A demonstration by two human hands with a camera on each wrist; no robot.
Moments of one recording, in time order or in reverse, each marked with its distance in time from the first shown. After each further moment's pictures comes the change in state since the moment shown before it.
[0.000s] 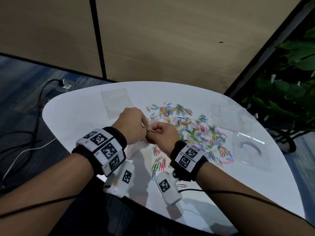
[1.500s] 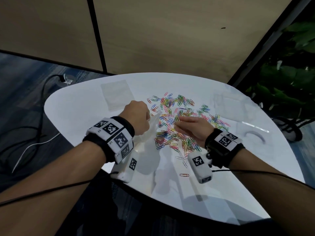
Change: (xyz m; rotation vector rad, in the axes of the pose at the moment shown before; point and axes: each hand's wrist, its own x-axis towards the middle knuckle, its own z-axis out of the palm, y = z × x) left_hand 0.000 0.016 0.009 0.161 -0.084 -0.036; right_hand 0.001 0.016 -0.094 0.379 0.057 0.296
